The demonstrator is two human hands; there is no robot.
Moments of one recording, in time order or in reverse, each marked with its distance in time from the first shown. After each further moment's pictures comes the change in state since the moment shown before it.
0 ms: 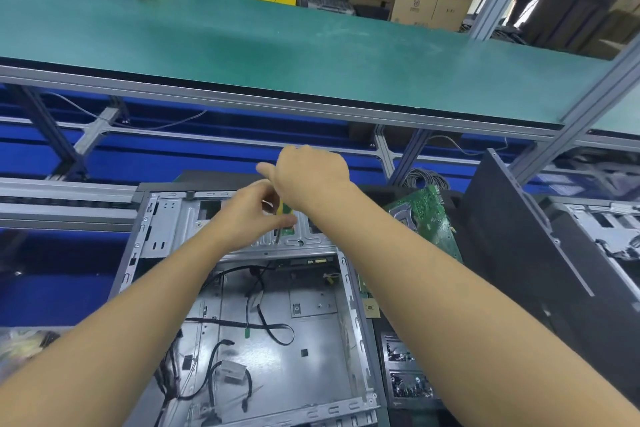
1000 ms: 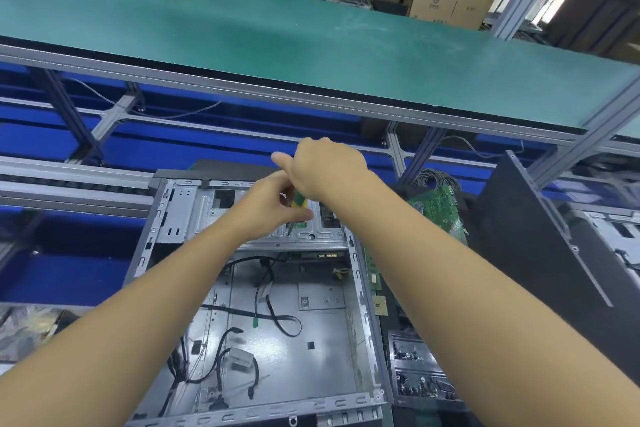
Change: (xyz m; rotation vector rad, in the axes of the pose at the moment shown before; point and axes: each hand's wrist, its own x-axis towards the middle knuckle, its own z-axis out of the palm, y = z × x) left_hand 0.001 0.001 0.004 -0.097 0.005 0.001; right_hand 0.001 -0.001 -0.006 0.023 -0.091 0.027
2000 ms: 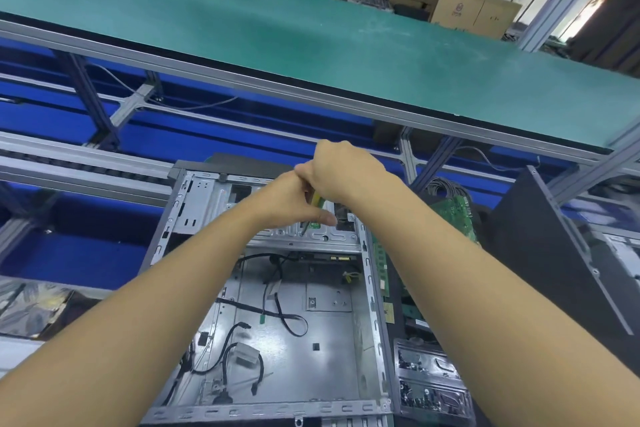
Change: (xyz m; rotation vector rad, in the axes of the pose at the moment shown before) left_hand 0.002 0.022 -0.012 0.024 -0.128 -0.065; right_hand 0.003 -0.006 -0.002 0.137 -0.039 0.019
